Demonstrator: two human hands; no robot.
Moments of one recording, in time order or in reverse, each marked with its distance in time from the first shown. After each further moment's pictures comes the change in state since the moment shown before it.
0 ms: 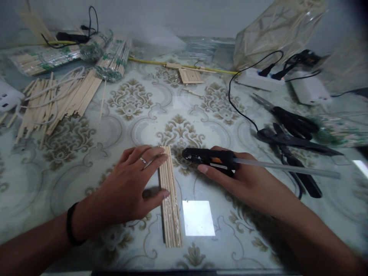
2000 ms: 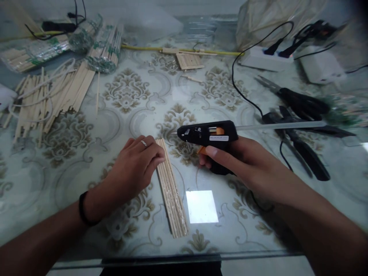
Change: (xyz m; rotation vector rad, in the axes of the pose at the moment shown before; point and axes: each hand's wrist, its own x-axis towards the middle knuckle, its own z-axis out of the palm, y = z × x) left_hand 0.020 -0.015 0.007 -0.090 0.098 0.022; right_hand -0.003 -0.001 0.010 0.472 0.028 0.059
